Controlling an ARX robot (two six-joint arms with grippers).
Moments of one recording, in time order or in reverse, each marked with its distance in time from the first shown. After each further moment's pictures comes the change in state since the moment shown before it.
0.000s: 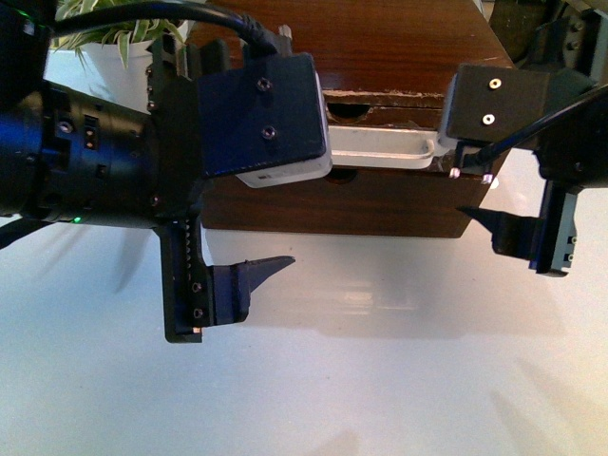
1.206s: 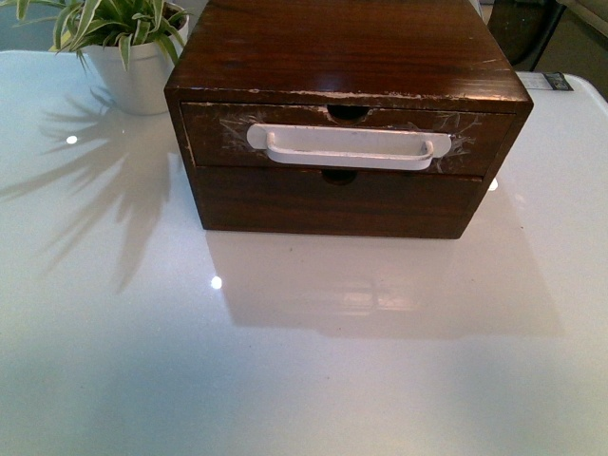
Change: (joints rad) left arm 0.375 -1.497 -0.591 -0.635 -0.288 -1.356; right arm -0.241 -1.423 -0.650 -0.385 0.351 1.312
